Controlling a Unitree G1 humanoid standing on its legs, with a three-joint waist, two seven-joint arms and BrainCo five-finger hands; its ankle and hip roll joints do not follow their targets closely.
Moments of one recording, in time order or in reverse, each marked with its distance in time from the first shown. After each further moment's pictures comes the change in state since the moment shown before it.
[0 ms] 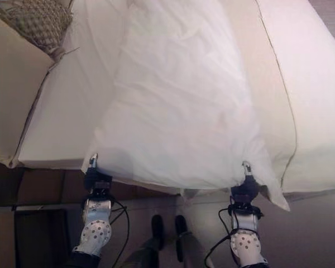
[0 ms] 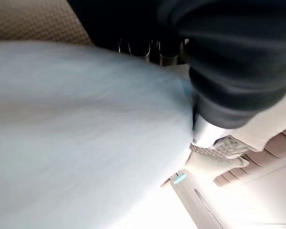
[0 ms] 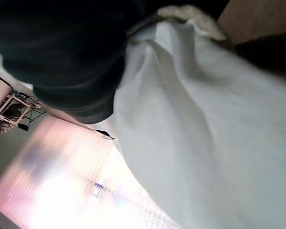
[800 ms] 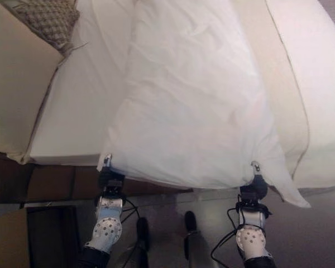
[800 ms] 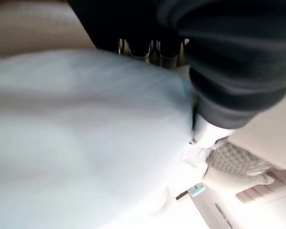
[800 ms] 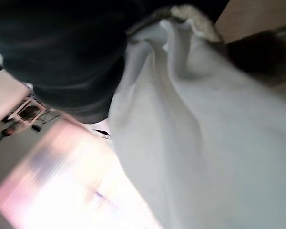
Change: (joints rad) left arm -0.023 -0.013 -0.093 0.114 -0.007 0.025 0.002; right arm -0.049 0.020 -0.033 0.152 -0.018 -0.003 -0.008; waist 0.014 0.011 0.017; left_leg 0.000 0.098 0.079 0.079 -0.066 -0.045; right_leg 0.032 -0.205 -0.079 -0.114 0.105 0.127
